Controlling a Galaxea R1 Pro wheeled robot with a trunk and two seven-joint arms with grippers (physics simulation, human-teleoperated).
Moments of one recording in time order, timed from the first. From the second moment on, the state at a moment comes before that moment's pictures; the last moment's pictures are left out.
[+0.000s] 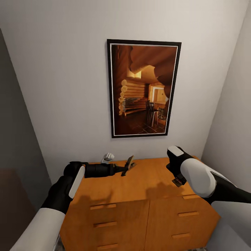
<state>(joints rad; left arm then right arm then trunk) -0.67 -0.02 -0.09 -1.17 0.24 1.00 -0.87 -1.25 0.01 -0.48 -0.10 -0.59 0.33 -1.05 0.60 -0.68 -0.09</state>
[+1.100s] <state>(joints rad) -0.67 -0.03 -0.10 -1.16 0.24 0.98 -0.73 -1.20 0.01 -0.46 -0.09 -0.42 0.33 -0.99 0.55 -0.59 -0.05</state>
